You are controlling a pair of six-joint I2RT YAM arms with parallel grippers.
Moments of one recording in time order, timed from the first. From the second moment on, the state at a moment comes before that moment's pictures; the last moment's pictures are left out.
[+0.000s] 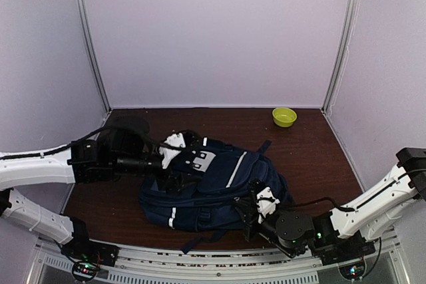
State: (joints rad) left arm -1.05 1.19 0.93 -0.22 0.08 0.24; right arm 1.59 1.43 0.47 0.69 0.85 0.35
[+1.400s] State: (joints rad) left arm -1.26 1.37 0.84 -0.08 -0.13 0.53; right arm 1.55 1.24 0.57 0.28 0.72 0.55
